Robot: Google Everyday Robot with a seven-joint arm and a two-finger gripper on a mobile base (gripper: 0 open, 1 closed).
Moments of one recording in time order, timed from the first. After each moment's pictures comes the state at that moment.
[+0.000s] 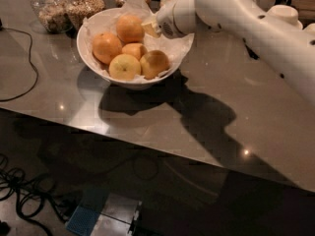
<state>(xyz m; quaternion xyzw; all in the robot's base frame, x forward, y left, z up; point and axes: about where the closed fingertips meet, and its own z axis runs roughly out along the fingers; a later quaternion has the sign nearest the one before) 0.739 0.030 0.947 -0.45 0.72 0.12 0.52</state>
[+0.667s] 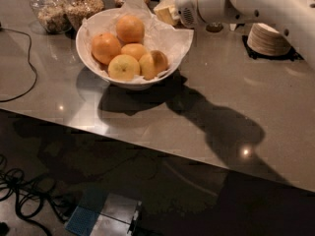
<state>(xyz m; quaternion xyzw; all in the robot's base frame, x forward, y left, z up) 0.707 -0.014 1.001 -0.43 0.71 0.12 0.55</state>
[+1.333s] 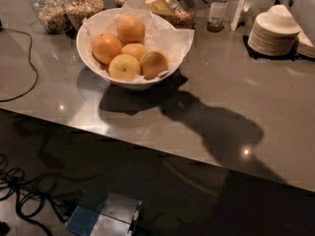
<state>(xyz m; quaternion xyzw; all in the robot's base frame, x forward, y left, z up) 0.687 0.004 1.028 -0.53 0.66 0.11 0.52</state>
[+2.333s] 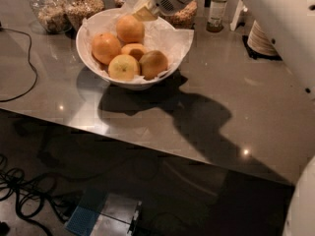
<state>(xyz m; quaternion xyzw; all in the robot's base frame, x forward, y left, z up) 0.716 0.046 0.993 -0.59 0.66 0.09 0.46</state>
